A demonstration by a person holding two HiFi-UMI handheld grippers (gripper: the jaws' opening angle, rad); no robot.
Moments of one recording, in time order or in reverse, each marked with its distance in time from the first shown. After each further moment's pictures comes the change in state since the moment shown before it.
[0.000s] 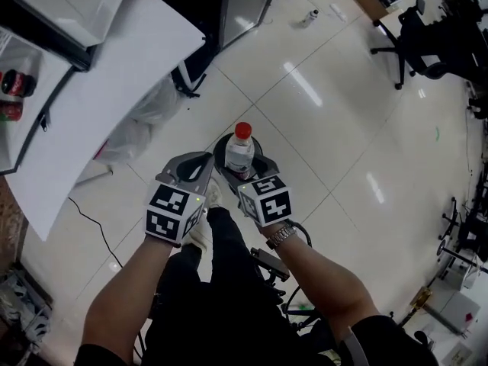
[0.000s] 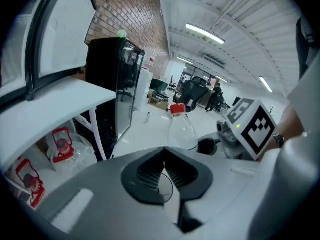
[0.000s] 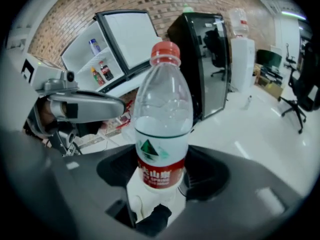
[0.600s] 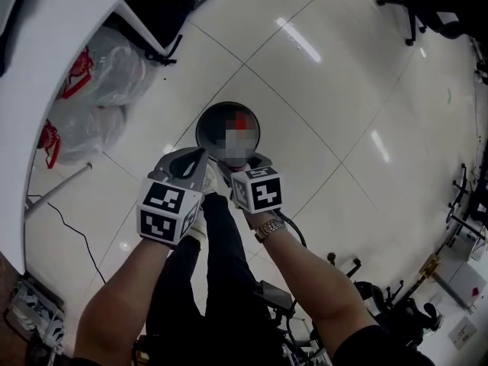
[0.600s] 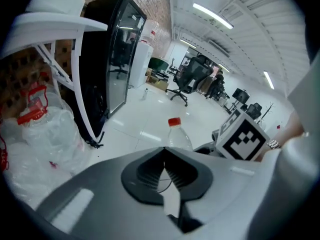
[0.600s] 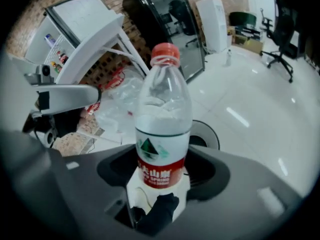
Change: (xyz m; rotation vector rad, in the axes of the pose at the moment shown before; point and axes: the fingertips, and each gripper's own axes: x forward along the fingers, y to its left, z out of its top) left arm 0.130 0.009 -0.139 -0.045 0.189 -0.057; right arm 0.119 -0.085 -0.173 0.308 0.182 -0.068
